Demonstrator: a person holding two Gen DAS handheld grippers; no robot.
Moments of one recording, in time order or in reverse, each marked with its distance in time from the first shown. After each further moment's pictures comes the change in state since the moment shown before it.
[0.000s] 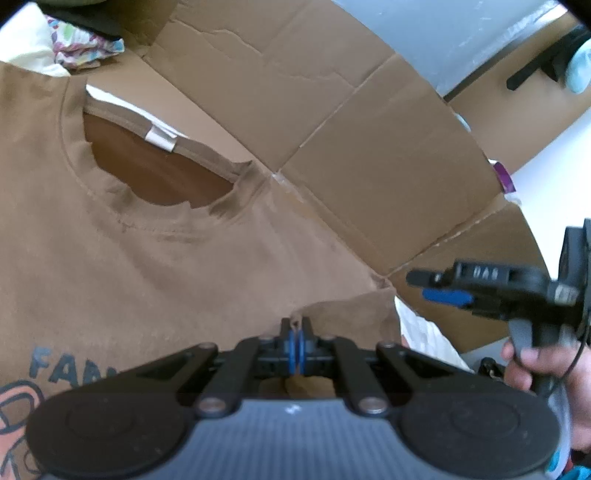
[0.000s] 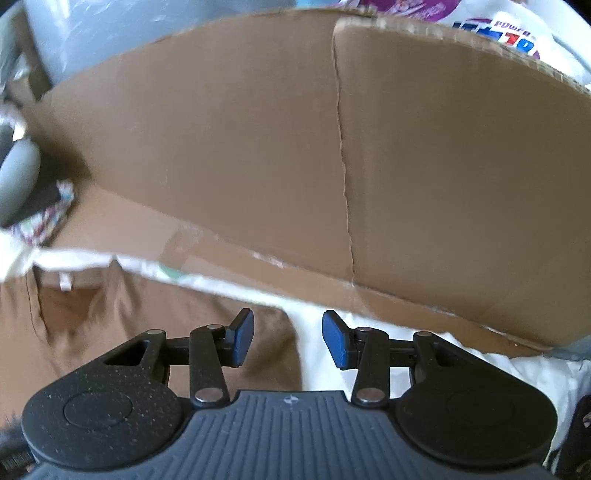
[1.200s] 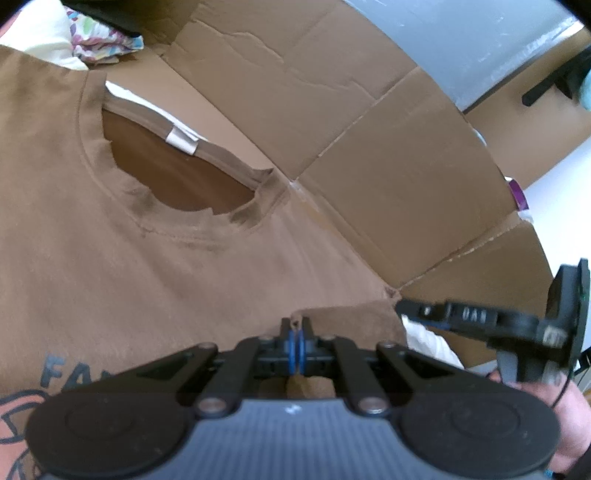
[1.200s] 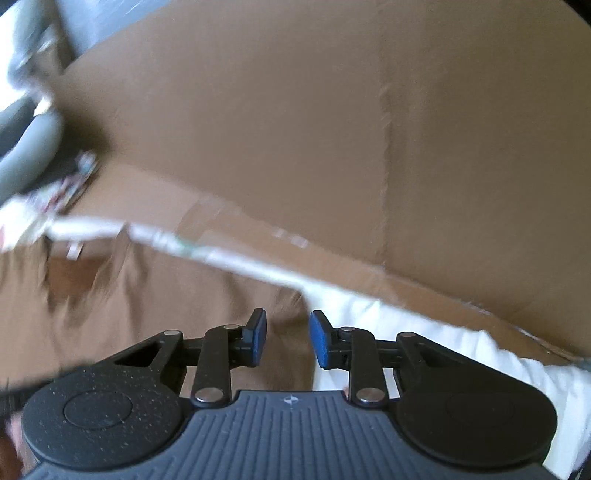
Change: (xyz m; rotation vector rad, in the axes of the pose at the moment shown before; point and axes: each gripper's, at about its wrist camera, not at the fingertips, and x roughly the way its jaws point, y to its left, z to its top) left arm 0.006 0.011 0.006 -0.044 -0.016 0.023; right arm 0.015 0.003 -0.022 -0.093 0.016 0.090
